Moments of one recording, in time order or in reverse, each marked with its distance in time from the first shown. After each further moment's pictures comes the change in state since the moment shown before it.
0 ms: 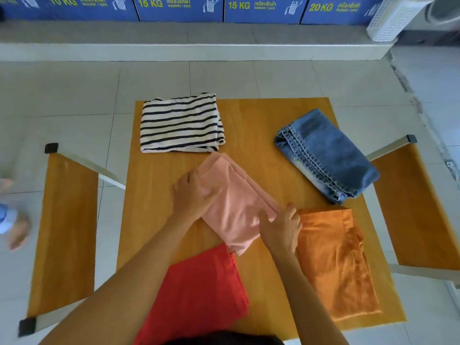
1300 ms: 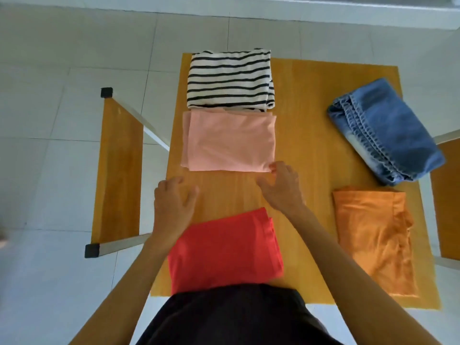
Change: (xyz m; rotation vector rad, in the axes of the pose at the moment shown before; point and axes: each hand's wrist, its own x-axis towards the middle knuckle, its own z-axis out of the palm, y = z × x) left_hand -0.124 -0.122 -0.051 -0.243 0.069 -0.236; right_hand -0.014 -0.037 0.061 -0.174 -0.267 -0.487
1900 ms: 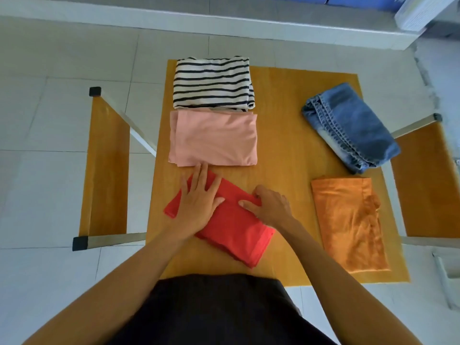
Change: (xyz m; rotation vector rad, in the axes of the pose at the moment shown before) left_hand -0.006 0.016 0.068 0.589 -0.200 0.516; right_hand -0.047 0.048 0.012 -0.338 -0.147 -0.140
